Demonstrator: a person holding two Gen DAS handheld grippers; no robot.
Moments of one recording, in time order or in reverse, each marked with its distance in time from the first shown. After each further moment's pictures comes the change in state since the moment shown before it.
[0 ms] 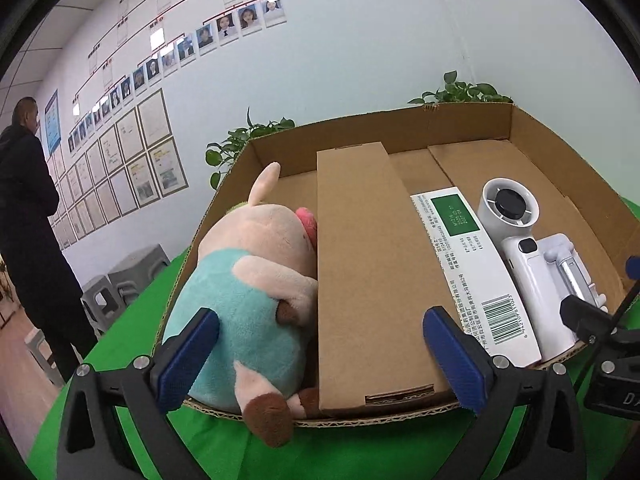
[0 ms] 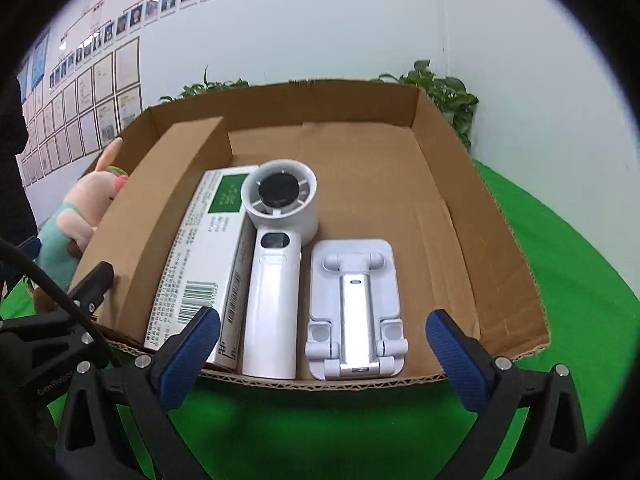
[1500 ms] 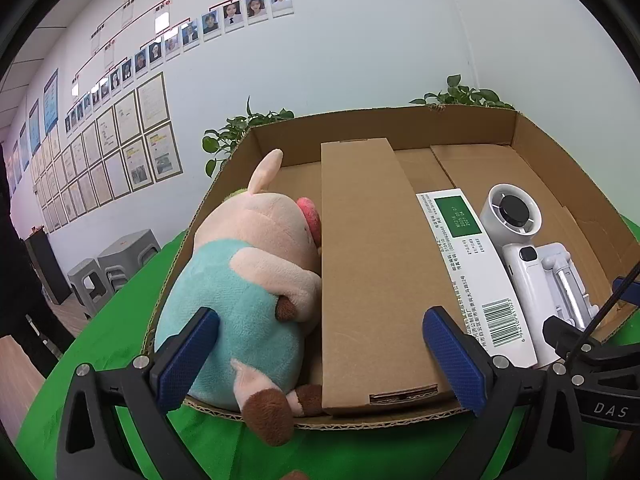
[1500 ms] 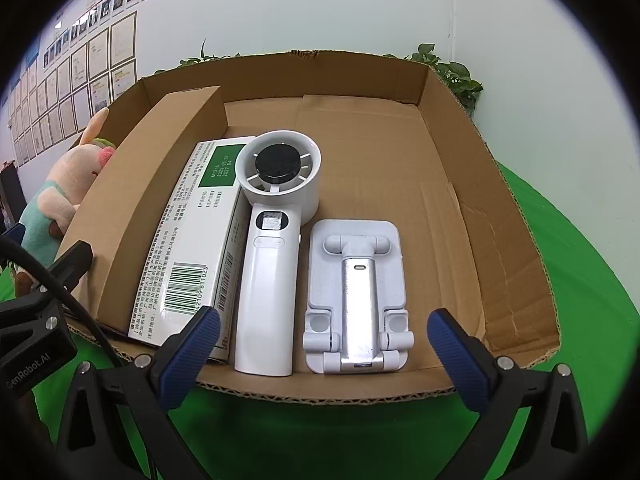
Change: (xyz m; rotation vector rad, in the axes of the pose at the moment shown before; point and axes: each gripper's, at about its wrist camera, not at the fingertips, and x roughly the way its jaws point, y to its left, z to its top) left arm 0.005 0.013 0.006 -0.053 0.022 -0.037; right arm 0.011 0.008 -0.007 -0.037 0.070 -0.035
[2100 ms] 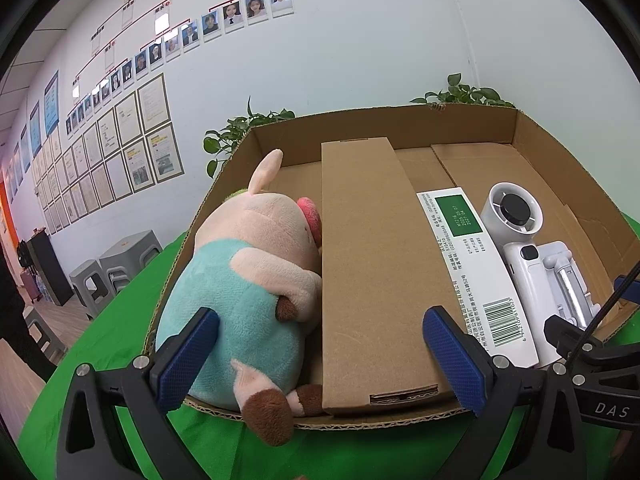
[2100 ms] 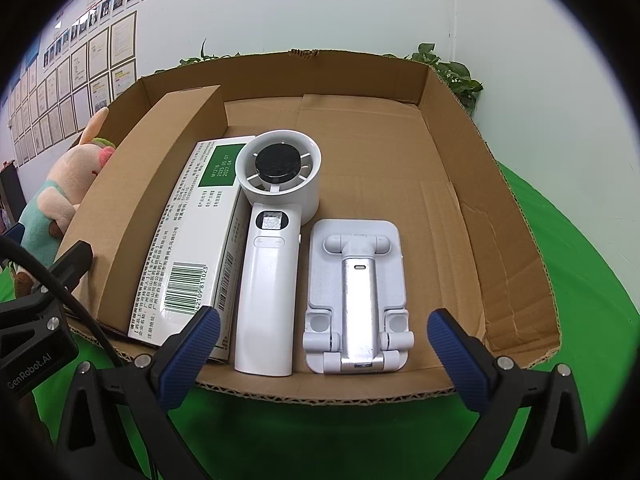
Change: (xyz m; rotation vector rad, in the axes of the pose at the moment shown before) left arm 0.000 0.000 -0.001 0.004 0.000 0.006; right arm 0.000 0.001 0.000 -0.001 0.001 -0.002
